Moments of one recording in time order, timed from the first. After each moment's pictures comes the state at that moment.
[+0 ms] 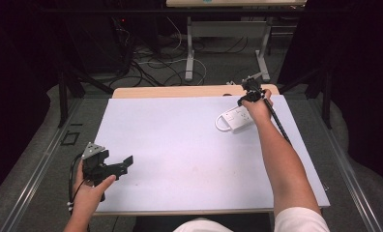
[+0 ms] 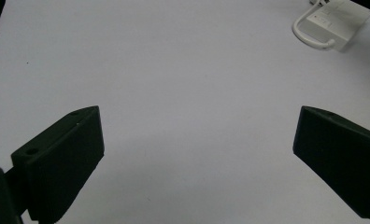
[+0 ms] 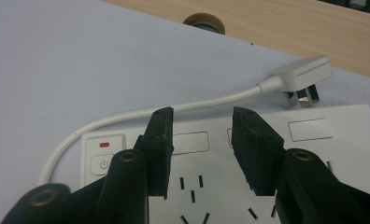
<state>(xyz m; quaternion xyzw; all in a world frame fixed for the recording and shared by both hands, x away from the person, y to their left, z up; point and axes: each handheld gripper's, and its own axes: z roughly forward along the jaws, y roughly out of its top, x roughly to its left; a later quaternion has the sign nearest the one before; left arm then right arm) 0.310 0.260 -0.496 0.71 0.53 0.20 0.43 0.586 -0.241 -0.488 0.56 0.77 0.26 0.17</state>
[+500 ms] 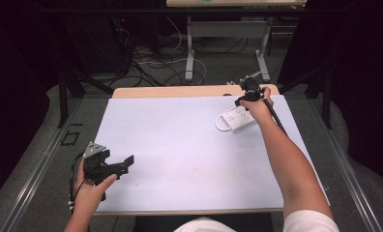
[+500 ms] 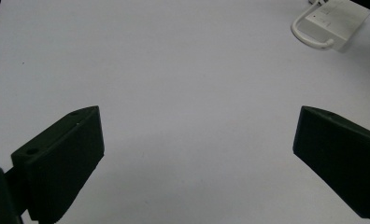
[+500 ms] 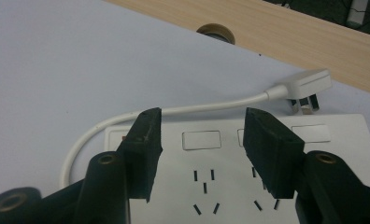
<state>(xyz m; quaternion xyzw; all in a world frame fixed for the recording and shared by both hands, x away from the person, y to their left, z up) 0.312 0.259 -0.496 0.71 0.53 0.19 0.43 0.574 -0.232 -0.475 0.54 0.78 0.26 0.19</state>
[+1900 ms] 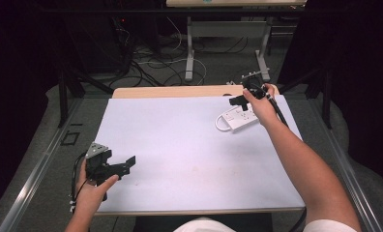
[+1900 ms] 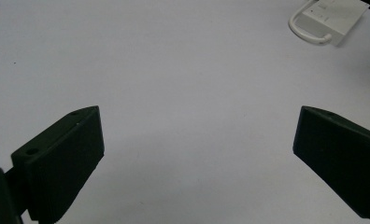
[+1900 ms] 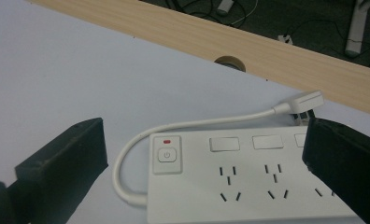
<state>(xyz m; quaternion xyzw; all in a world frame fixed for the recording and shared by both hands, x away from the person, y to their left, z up) 0.313 0.255 -0.498 0.71 0.52 0.19 0.43 0.537 -0.225 -0.439 0.52 0.76 0.32 0.21</state>
